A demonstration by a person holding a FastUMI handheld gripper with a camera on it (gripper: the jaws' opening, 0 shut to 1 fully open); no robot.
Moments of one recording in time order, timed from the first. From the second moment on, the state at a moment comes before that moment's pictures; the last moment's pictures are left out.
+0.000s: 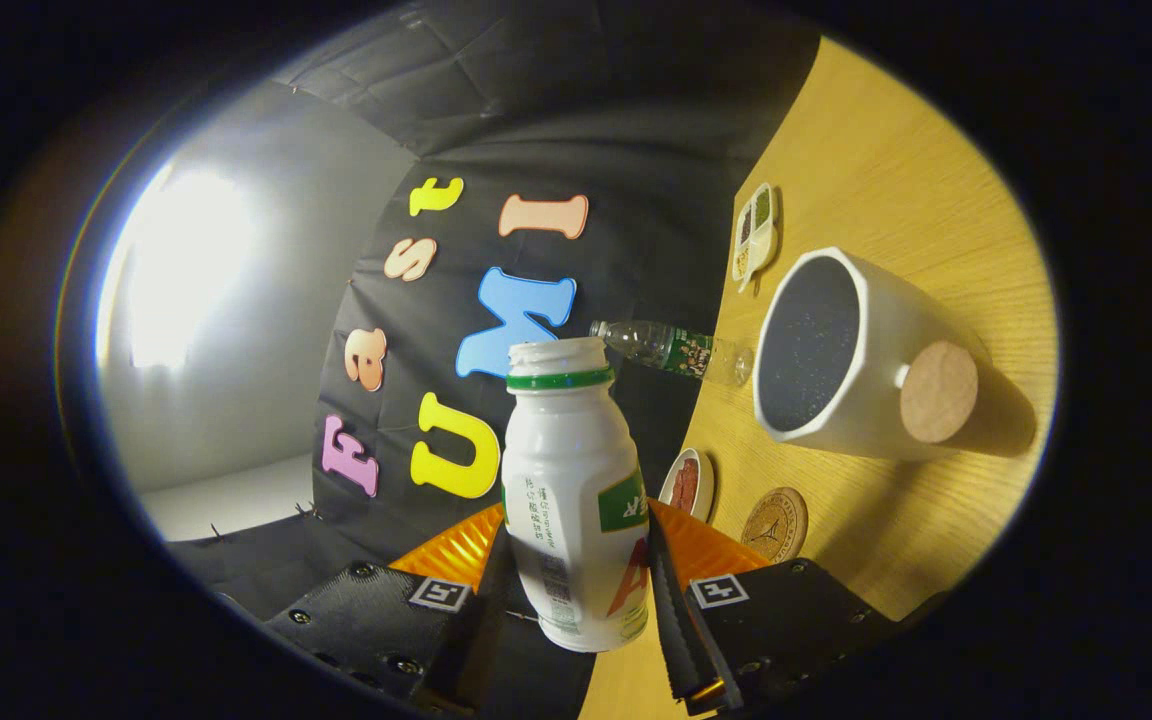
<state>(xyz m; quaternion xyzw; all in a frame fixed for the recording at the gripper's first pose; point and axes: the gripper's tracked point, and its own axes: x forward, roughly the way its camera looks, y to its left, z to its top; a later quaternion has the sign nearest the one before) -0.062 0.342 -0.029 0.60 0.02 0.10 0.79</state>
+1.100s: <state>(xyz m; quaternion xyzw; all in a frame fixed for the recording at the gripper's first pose) -0.067 0.341 -0.031 0.73 0.02 0.10 0.68</state>
